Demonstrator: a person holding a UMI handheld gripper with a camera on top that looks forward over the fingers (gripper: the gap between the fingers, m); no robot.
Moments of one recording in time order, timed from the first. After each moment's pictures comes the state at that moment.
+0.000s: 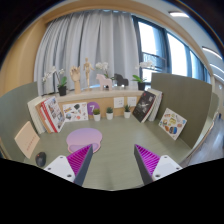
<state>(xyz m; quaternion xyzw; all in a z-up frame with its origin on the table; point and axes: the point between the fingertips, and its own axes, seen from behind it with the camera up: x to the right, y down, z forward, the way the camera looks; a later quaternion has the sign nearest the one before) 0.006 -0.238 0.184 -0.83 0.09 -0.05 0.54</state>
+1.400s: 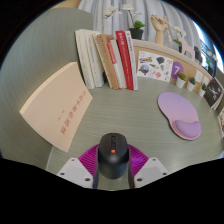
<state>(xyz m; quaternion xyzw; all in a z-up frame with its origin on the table) -0.386 -0.120 -0.021 -0.93 -0.07 0.03 0.36</state>
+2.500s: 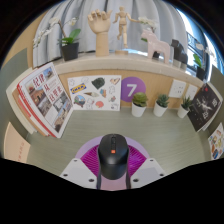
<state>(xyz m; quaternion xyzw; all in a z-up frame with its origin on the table) -0.123 0.082 0.044 -0.92 0.00 0.00 0.39</state>
